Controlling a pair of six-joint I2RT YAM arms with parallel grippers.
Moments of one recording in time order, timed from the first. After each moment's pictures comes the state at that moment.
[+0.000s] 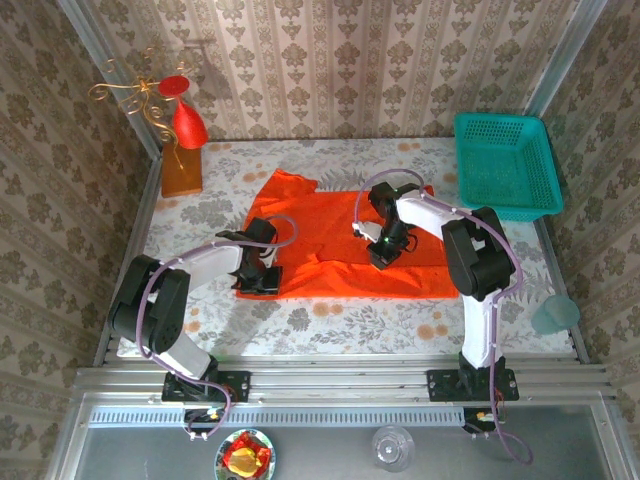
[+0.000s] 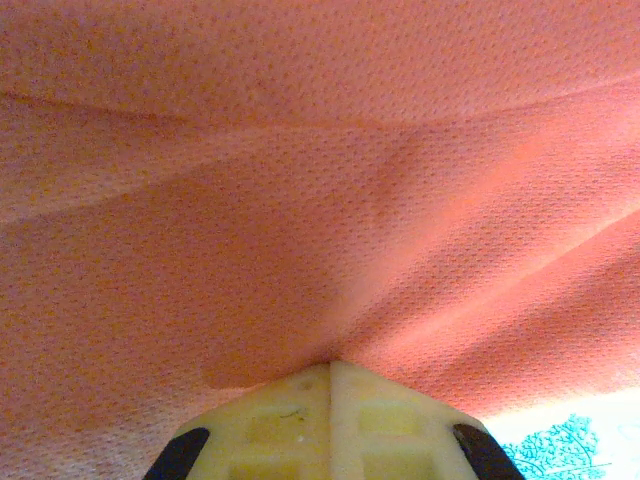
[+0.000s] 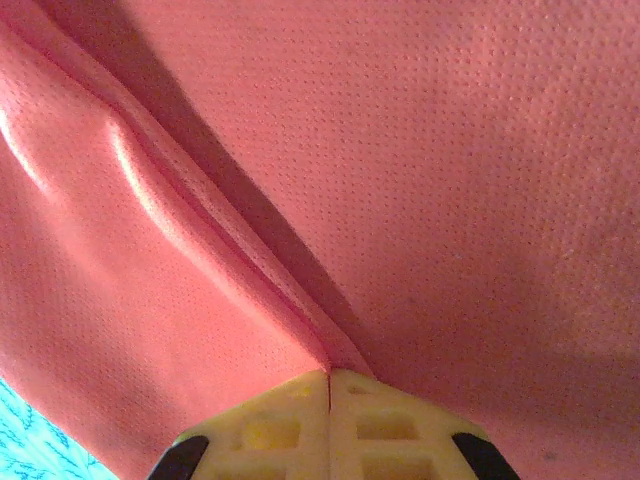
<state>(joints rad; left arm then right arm) -0.49 1.59 0.85 -0.71 0.19 -0.37 0.38 2.03 1.43 -1.03 -0.23 -0.40</state>
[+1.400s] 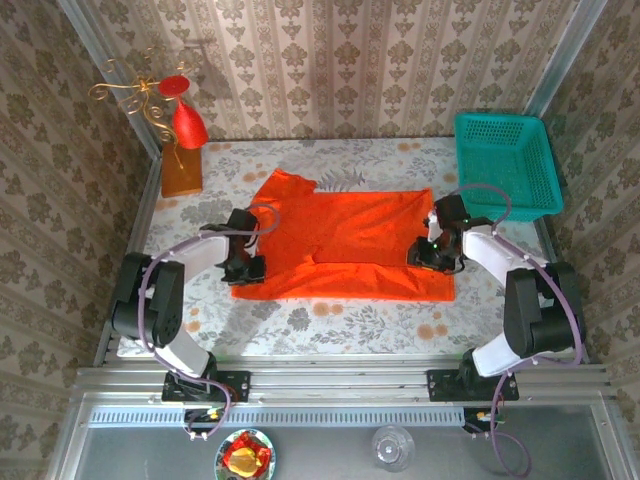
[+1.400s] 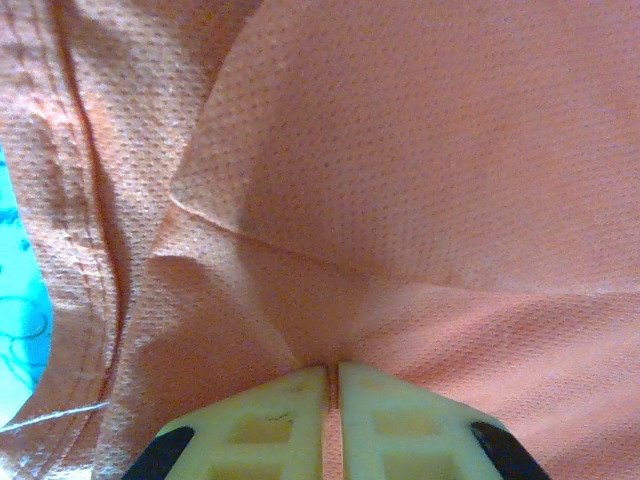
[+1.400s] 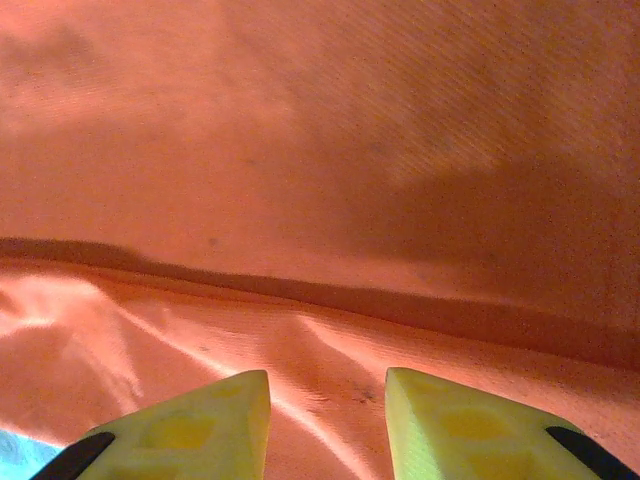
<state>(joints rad) -0.33 1.59 0.86 -0.69 0.13 -0.35 0.09 1.52 0.88 -0.64 -0.28 0.33</state>
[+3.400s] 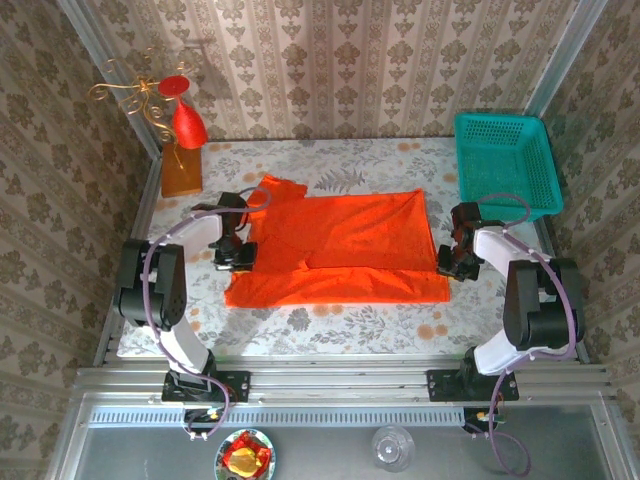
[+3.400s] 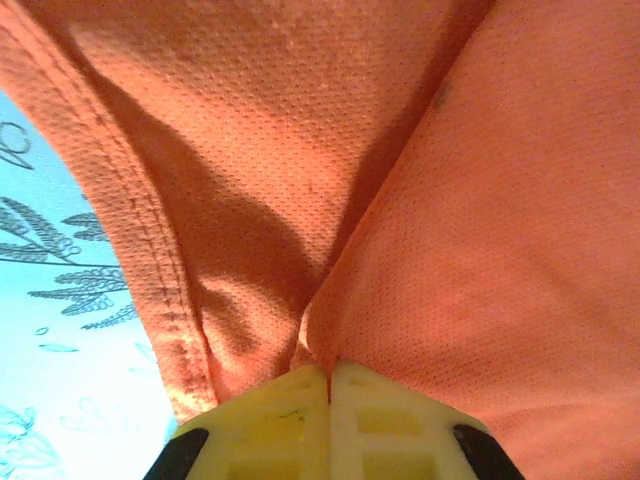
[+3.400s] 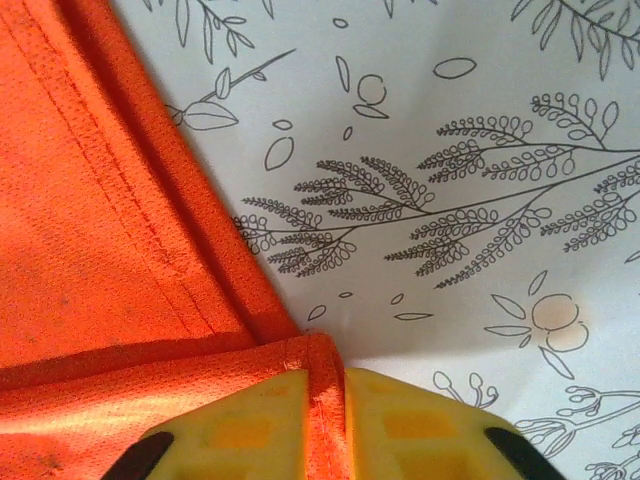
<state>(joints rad) -0.24 1.70 1.07 -0.87 0.12 -0.20 -0.03 1.55 0.87 -0.73 -0.04 0.36</state>
